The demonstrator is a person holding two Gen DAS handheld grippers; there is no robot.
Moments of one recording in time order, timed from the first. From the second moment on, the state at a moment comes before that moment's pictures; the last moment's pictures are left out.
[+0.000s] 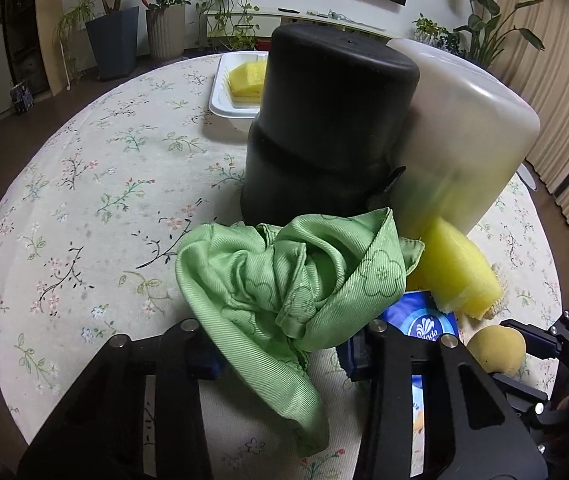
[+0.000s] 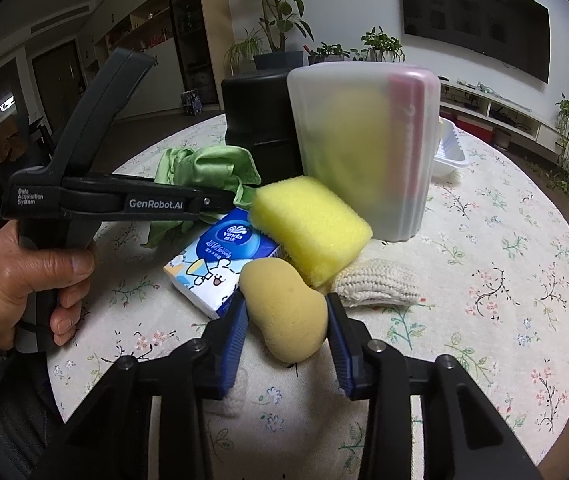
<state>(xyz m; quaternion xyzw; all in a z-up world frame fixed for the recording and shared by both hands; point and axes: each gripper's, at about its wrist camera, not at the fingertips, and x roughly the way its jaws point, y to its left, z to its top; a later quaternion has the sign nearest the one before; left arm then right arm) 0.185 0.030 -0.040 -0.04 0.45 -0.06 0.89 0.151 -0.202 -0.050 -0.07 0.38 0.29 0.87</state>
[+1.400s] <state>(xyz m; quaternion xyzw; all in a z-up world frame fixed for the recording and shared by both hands) 0.207 0.130 0.028 -0.07 0.41 -0.01 0.91 0.248 -0.324 0.027 -0.08 0.36 0.18 0.91</state>
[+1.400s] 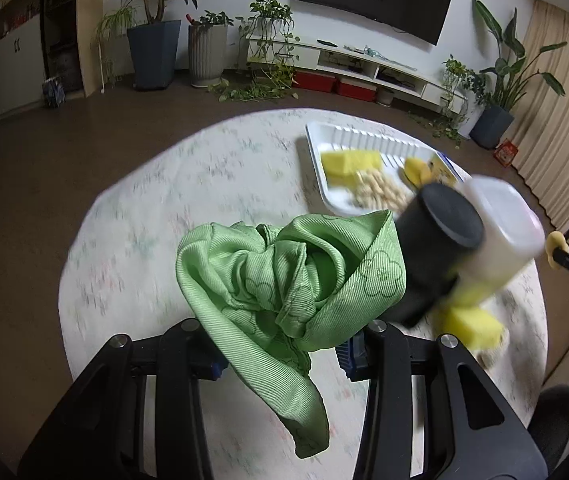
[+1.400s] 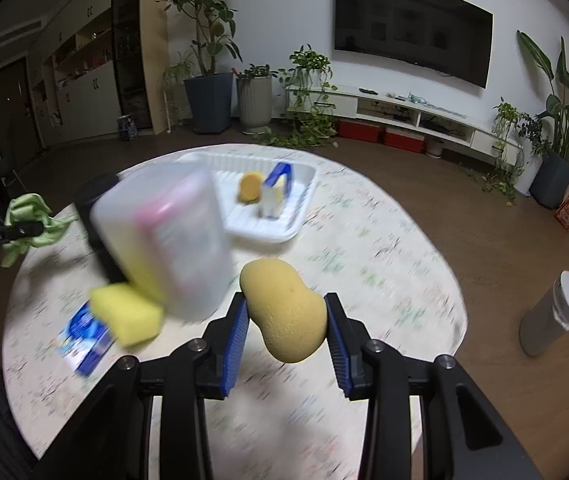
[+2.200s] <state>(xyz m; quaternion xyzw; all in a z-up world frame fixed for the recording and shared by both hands) 0.408 0.054 0.043 0.06 0.43 -0.10 0.90 0.452 -0.248 0.033 -0.15 0.38 0.22 0.88</state>
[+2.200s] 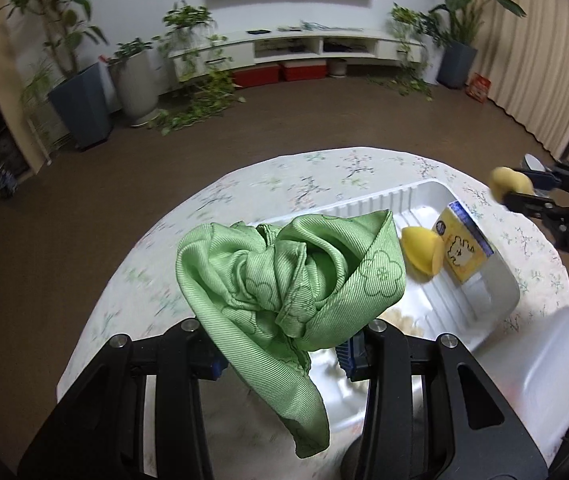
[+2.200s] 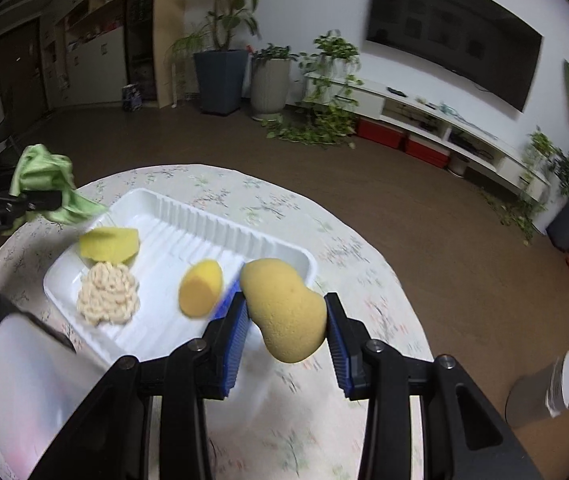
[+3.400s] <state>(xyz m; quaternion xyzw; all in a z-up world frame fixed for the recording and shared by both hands) 0.454 0.007 -0.004 0.11 0.47 -0.13 0.86 0.494 -0.149 -0.015 -0.22 0.42 0.32 0.82</state>
